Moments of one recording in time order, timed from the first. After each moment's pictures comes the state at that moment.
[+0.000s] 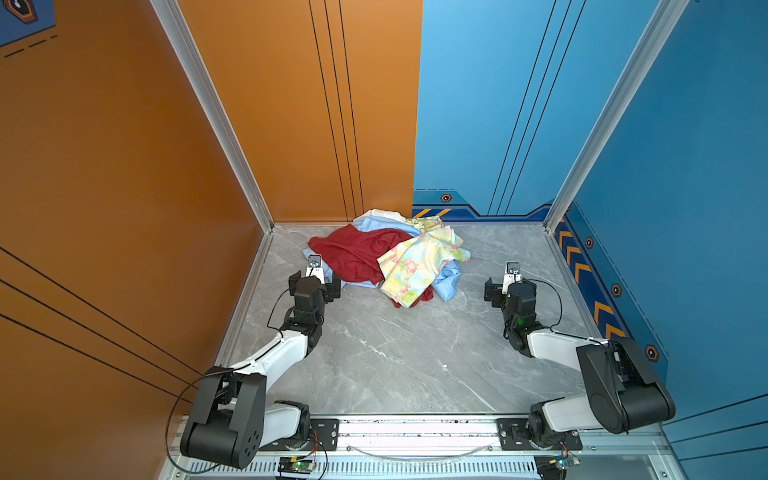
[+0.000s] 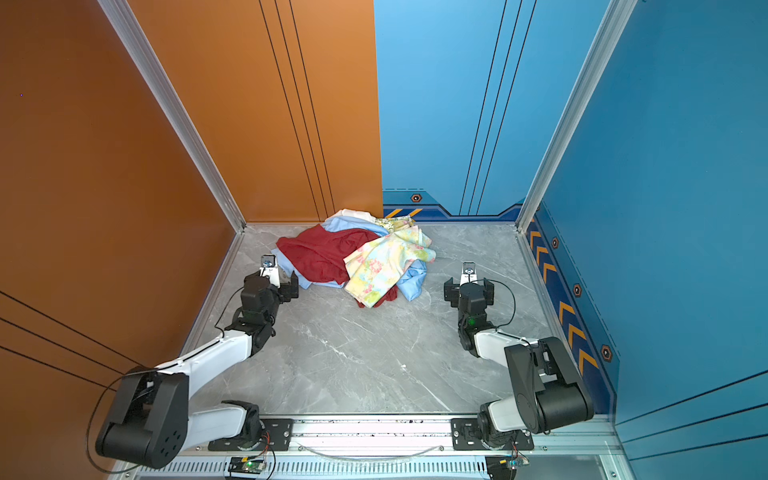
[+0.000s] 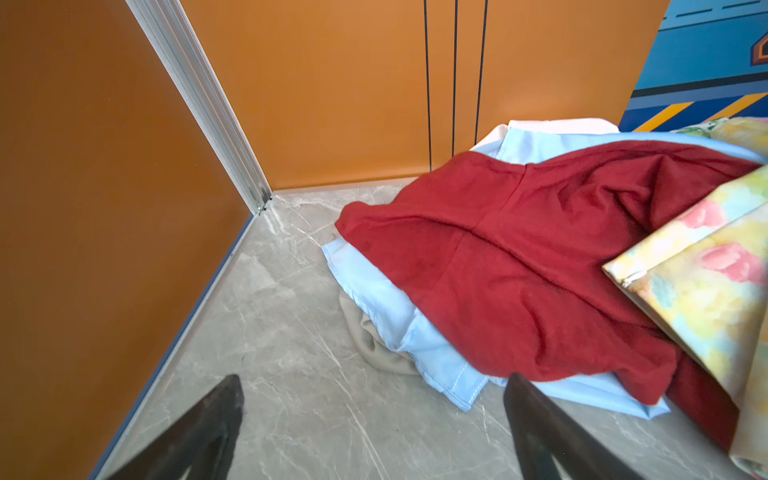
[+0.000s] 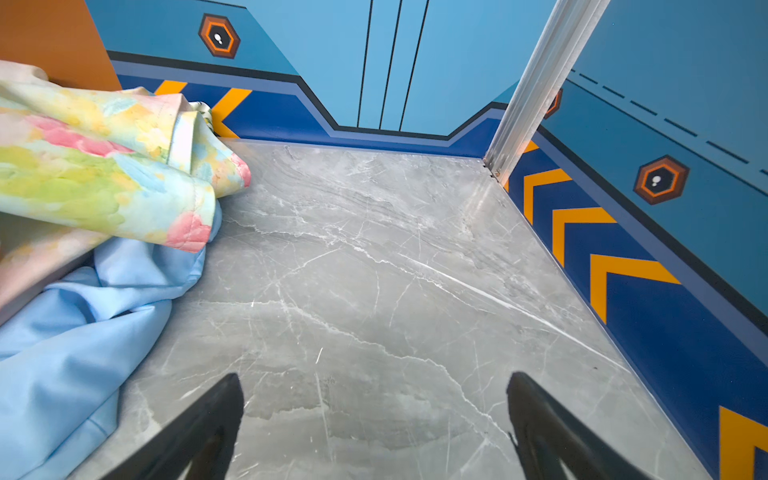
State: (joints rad) left arm -0.18 1.24 0.55 0.40 -0.34 0.06; right arm 0.21 1.43 0.47 0.61 0.41 -0.03
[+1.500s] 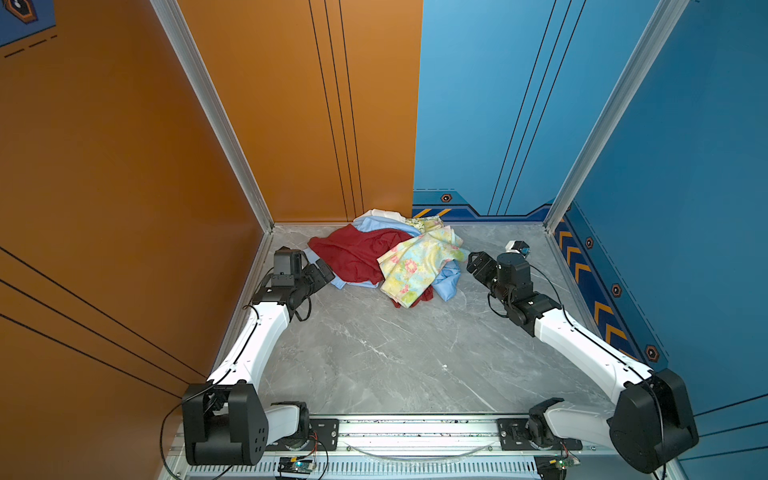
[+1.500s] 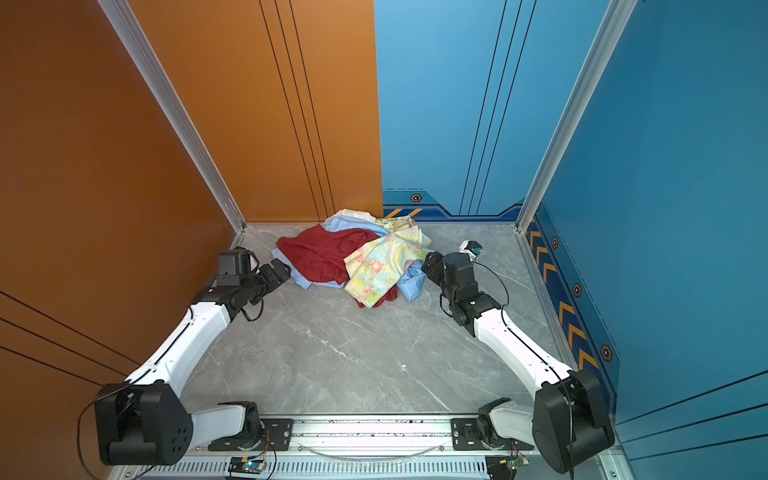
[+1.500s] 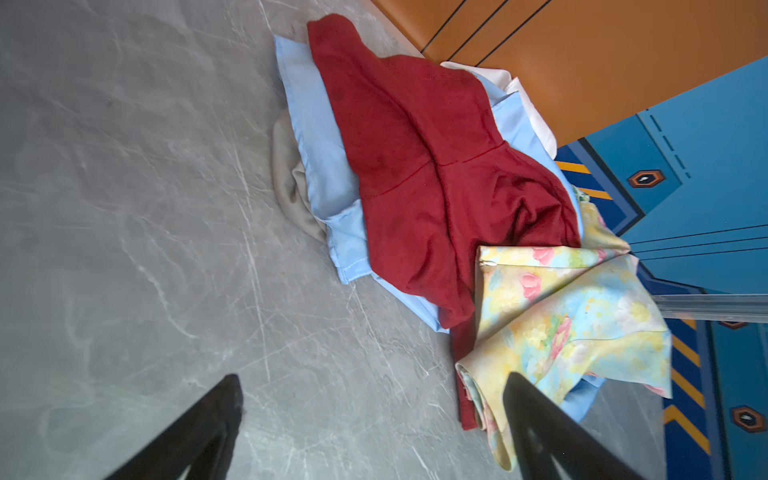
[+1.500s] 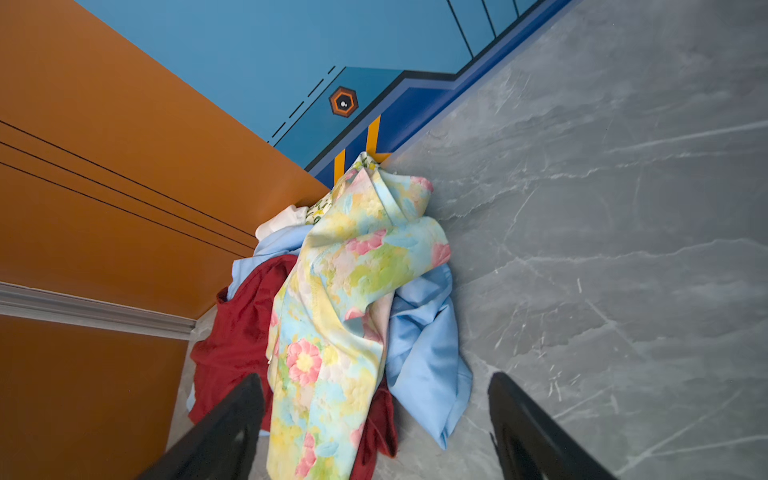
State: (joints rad) left arm 0.02 1.26 0.92 -0.39 0.15 -0.69; right arm 0.38 1.27 0.85 -0.03 0.18 0.91
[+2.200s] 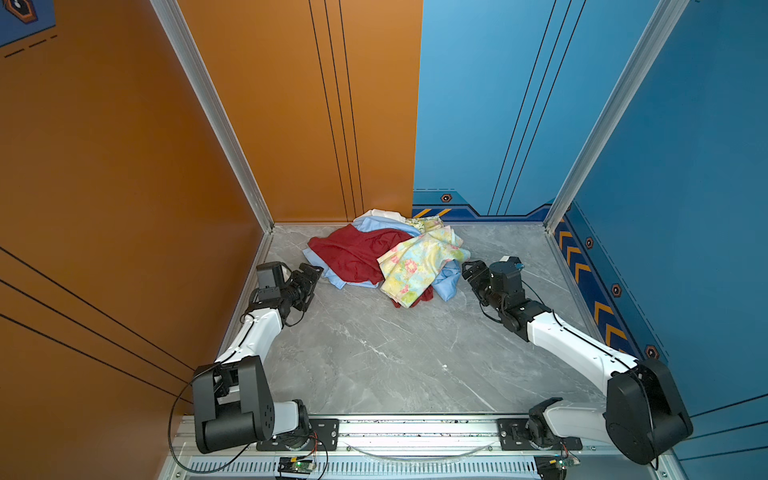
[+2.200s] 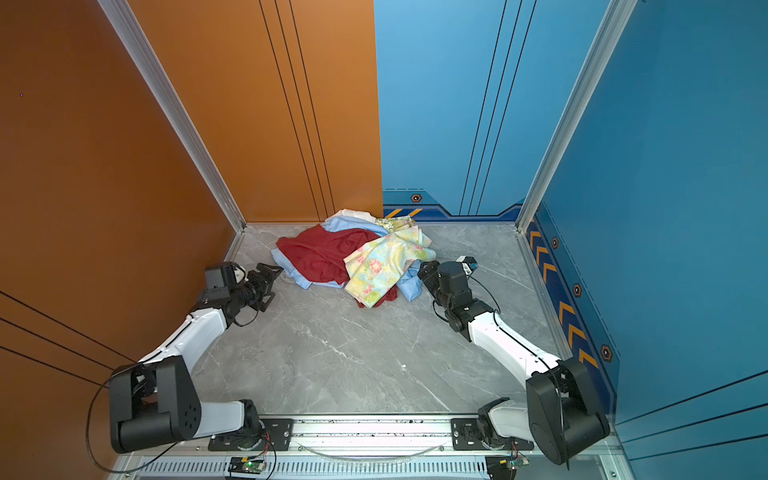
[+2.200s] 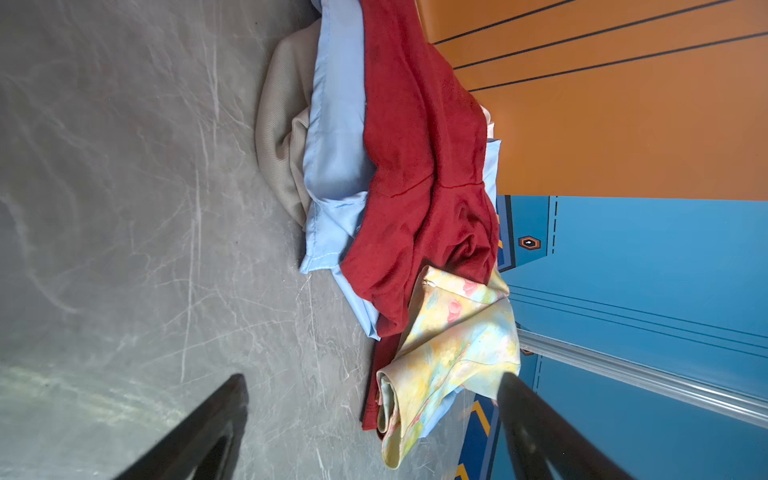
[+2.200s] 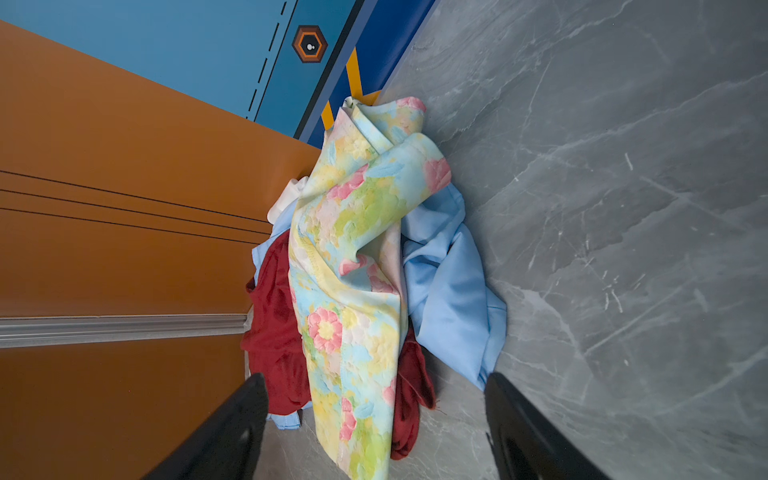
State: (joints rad) left arm 0.20 1.34 0.77 -0.10 0.48 -1.03; right arm 0.39 1.31 0.77 0.04 0.11 1.14
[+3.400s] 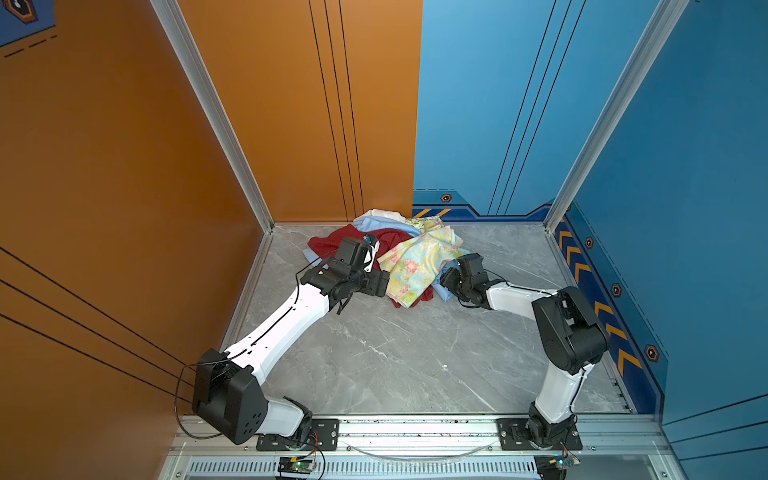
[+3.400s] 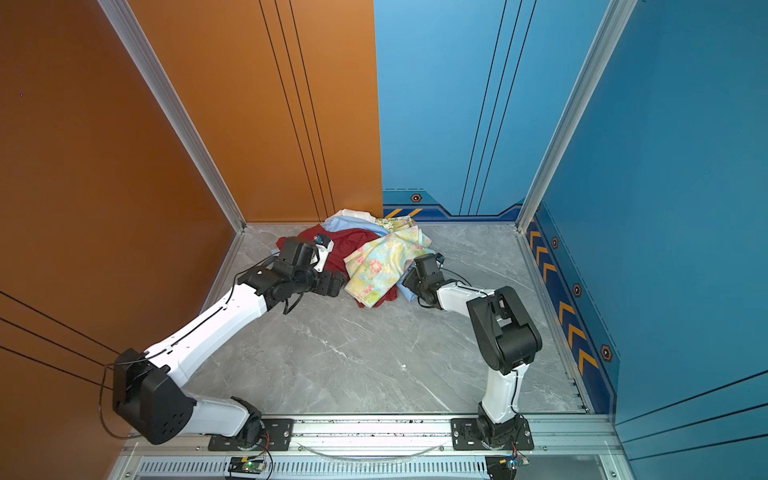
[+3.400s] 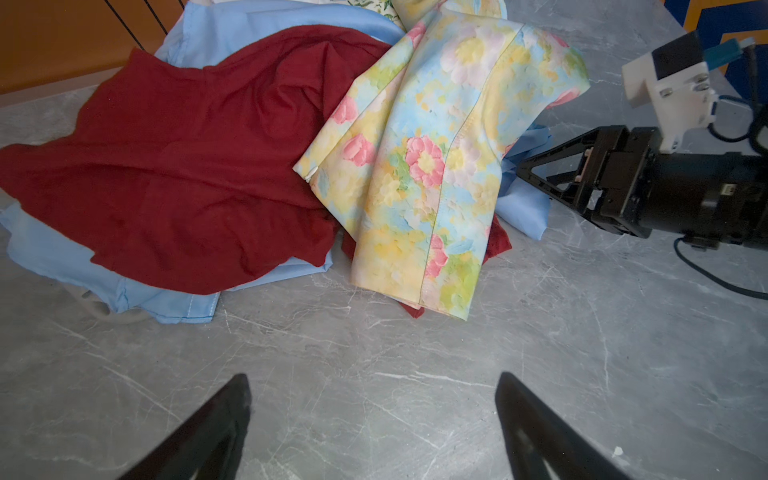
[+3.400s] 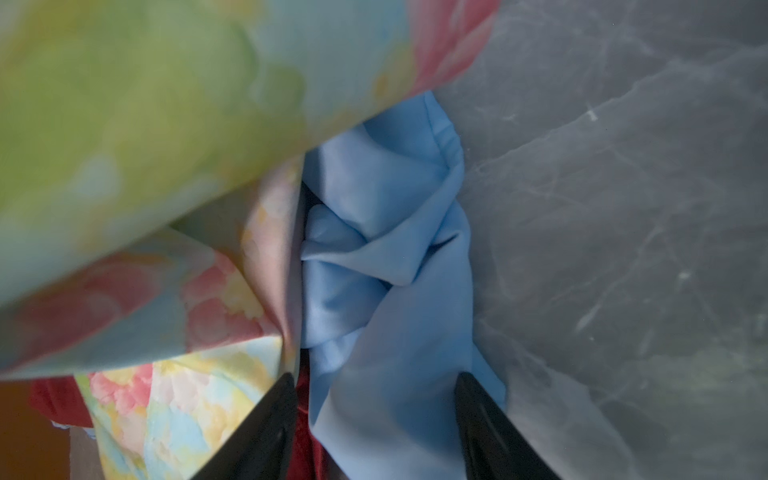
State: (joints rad) left arm -0.47 1.40 1.22 -0.61 -0.02 -0.14; right arm 0.39 1.87 1.06 0.02 0.00 0.92
